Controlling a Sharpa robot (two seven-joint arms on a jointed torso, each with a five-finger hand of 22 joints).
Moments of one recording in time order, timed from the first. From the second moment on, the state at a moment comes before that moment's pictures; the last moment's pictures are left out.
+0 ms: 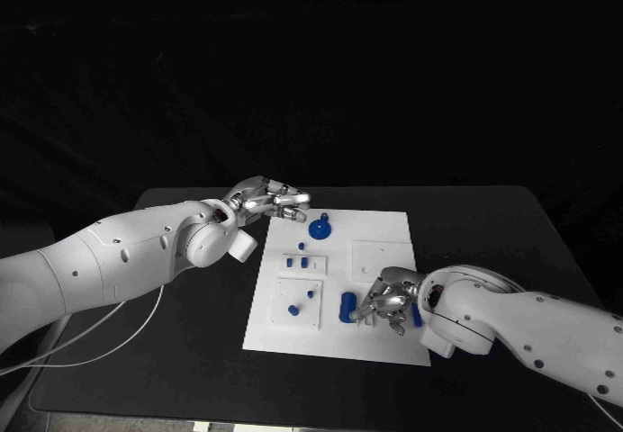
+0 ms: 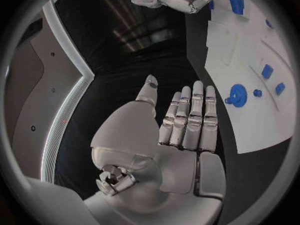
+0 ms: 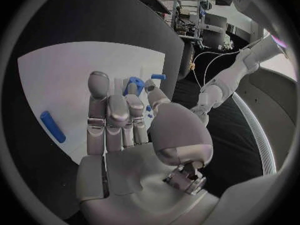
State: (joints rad) left arm 1.21 -0.72 -0.05 1.20 -0.30 0.01 0.28; left_hand 1.29 0.05 -0.11 -0.03 0.06 0.95 0.17 0.07 0.07 1.09 0.14 0.07 0.06 1.16 0.13 0.07 0.11 0.01 0.97 0.11 0.08 0.07; right arm 1.00 -0.76 0.04 1.62 -1.02 -0.06 -0.52; right_hand 1.13 0.01 0.12 -0.18 0.11 1.25 0.03 0.06 0.18 1.36 -0.04 0.97 1.22 1.46 -0.09 1.04 1.20 0.09 1.46 -0.11 0.52 1.12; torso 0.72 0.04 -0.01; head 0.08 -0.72
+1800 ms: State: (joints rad) left arm 1.21 -0.72 -0.05 1.20 -0.30 0.01 0.27; left_hand 1.27 0.06 -0.11 -0.01 0.06 0.94 0.16 0.07 0.07 1.09 0.14 0.07 0.06 1.16 0.13 0.07 0.11 0.01 0.97 0.11 0.08 0.07; right arm 0.98 -0.73 0.05 1.59 -1.08 -0.04 -0.57; right_hand 1.02 0.04 0.45 -0.21 0.06 1.26 -0.02 0.06 1.01 1.38 -0.08 0.99 1.24 1.47 -0.11 1.07 1.21 0.06 1.46 -0.13 0.55 1.15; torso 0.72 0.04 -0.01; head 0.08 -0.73
